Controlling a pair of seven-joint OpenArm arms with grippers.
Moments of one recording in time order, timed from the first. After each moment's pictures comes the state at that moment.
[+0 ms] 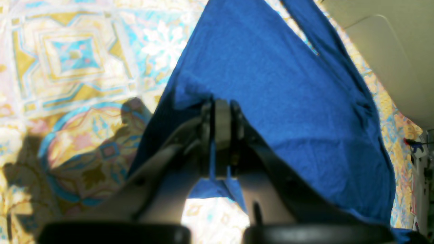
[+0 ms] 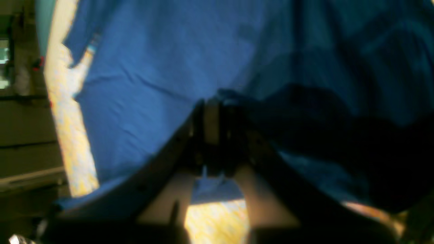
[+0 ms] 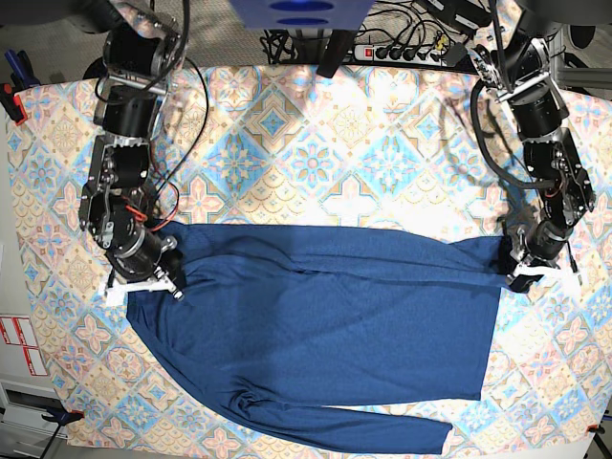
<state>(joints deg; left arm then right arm) -13.1 -16.3 -31.2 59.8 -38.4 -18.6 35.6 13.8 5.2 19.3 68.3 40.7 0.5 -44.9</state>
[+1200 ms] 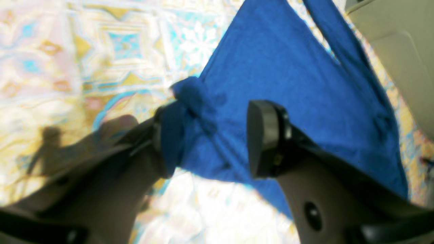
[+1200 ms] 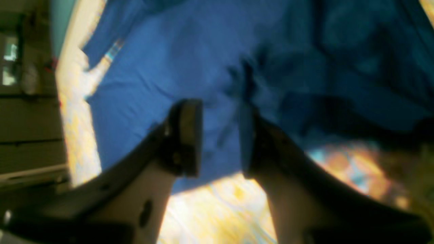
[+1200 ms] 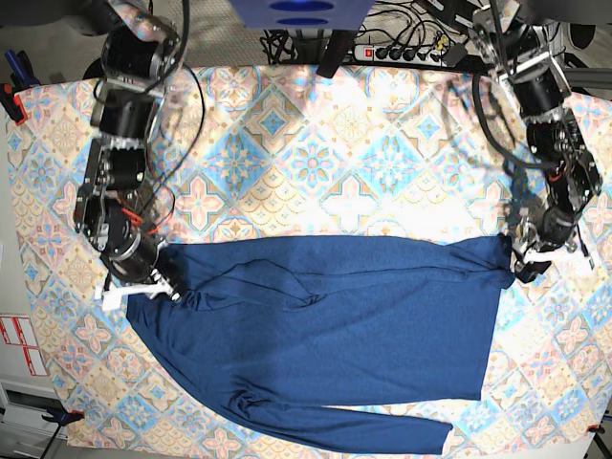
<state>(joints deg) -5.8 -16.3 -31.3 71.1 -39.3 -10.6 38.3 12.6 5.8 19.2 71.6 40.5 0.5 -47.2</state>
